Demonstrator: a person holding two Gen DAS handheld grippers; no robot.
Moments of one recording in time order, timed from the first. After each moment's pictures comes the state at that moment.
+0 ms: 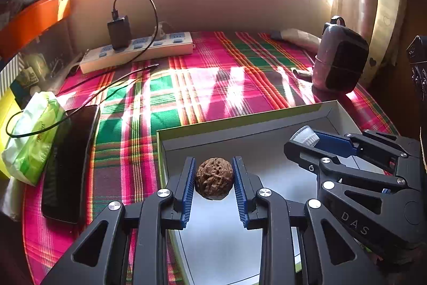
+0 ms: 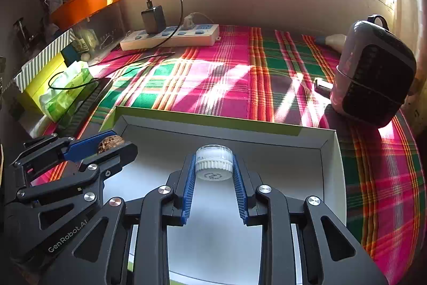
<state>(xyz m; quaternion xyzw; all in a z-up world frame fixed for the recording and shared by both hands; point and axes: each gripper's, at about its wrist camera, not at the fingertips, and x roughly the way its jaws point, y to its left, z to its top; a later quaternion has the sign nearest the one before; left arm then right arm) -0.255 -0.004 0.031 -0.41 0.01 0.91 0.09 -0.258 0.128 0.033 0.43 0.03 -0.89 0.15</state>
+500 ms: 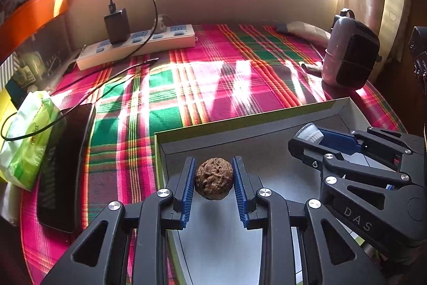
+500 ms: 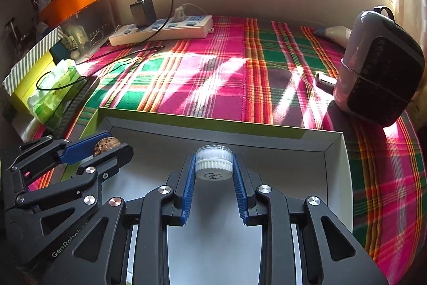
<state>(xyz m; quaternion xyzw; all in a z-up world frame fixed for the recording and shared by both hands) -0.270 -0.002 0.021 -0.42 0.01 0.90 0.08 -0.275 0.129 0.023 0.45 0.03 -0.88 0.14</state>
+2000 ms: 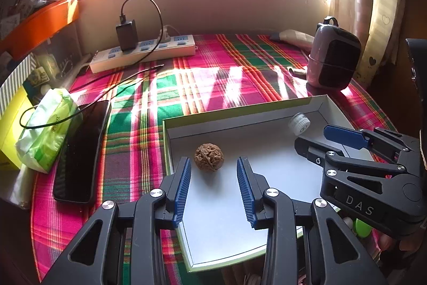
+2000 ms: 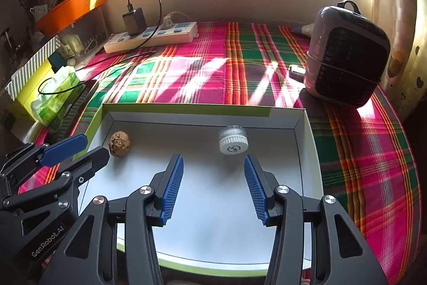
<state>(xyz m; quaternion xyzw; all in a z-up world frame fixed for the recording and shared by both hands) -0.224 -0.003 0.046 -0.41 0.01 0.91 0.08 -0.233 0.145 0.042 0.43 0.01 -0.90 0.11</state>
